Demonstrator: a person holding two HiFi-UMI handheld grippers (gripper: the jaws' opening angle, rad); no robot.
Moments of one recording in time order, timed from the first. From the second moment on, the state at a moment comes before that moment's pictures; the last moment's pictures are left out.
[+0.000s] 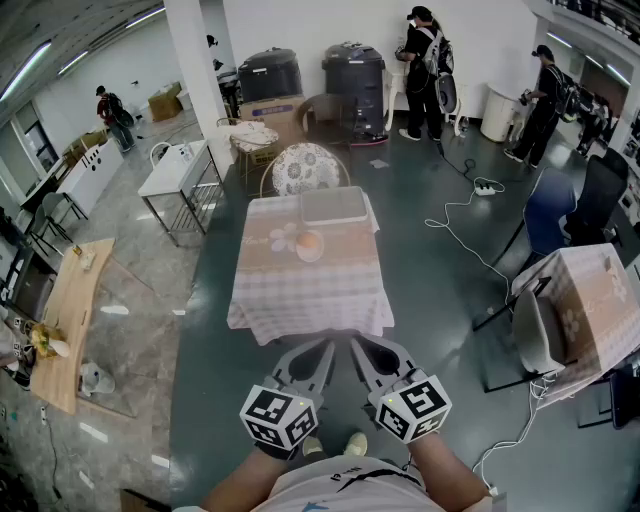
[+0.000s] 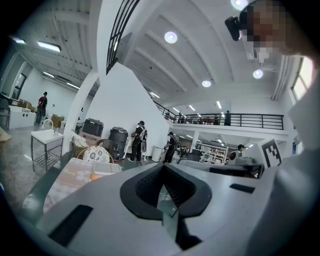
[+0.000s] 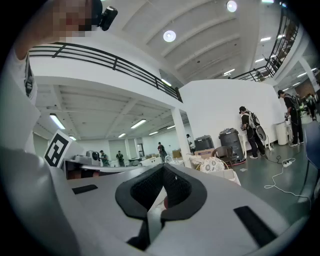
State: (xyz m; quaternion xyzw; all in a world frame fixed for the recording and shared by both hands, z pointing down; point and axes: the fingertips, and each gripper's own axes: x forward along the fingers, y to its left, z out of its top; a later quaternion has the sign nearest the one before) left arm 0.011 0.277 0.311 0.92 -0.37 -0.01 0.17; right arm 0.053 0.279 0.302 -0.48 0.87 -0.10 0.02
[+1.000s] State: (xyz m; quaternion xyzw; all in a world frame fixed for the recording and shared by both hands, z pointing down) left arm 0.001 0.256 0.314 0.90 -0.42 -0.02 0.15; right arm 0.084 0.266 0.301 -0.48 0.87 -0.10 0.05
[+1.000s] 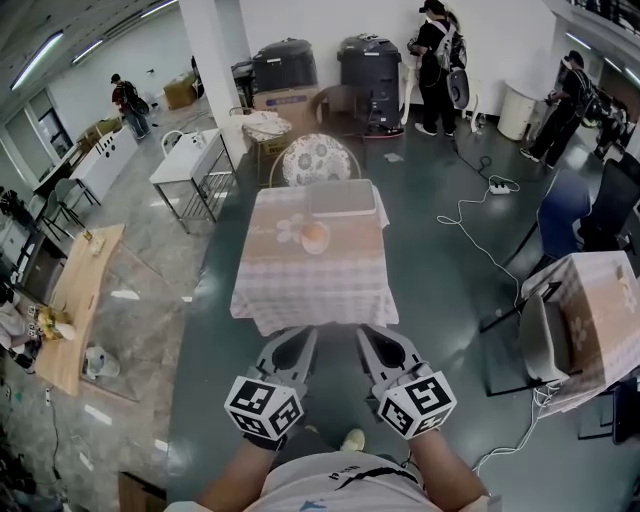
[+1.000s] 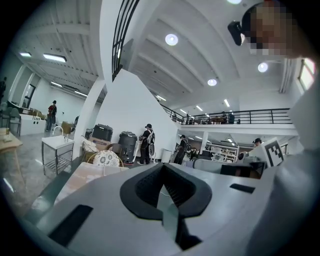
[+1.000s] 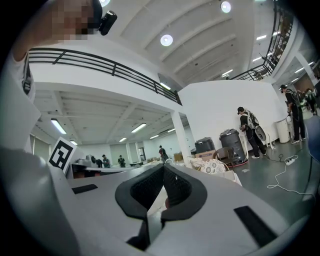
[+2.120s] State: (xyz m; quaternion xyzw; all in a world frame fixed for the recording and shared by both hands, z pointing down) left arm -0.023 0.068 0.348 0.91 -0.39 0.02 0.13; right arm 0.041 0.082 0.330 -0.50 0.85 -0.12 0.02
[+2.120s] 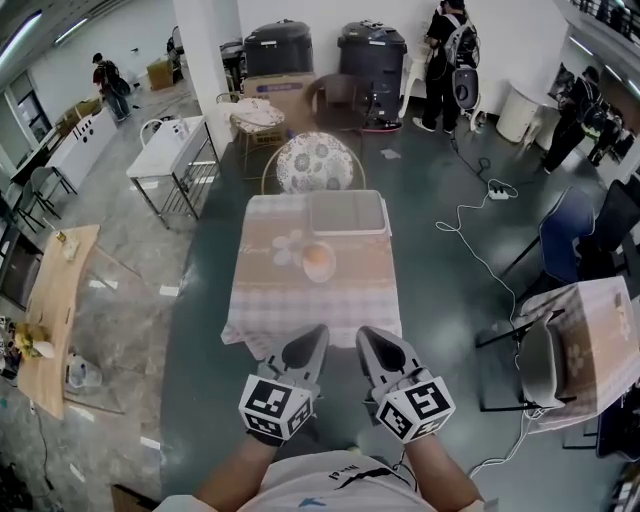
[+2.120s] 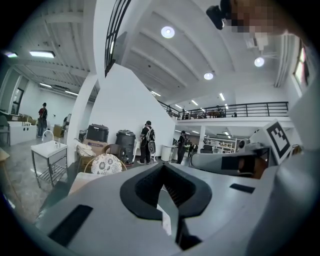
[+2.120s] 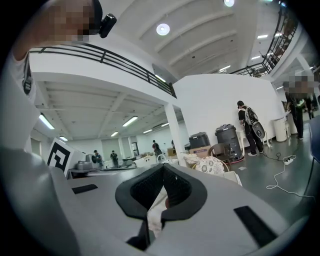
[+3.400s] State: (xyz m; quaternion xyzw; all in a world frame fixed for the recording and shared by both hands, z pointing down) left arm -0.023 -0.185 0.451 0.90 -0.41 0.12 0.13; right arm 0.040 -0.183 0.383 -0.50 0.85 -0.17 0.00
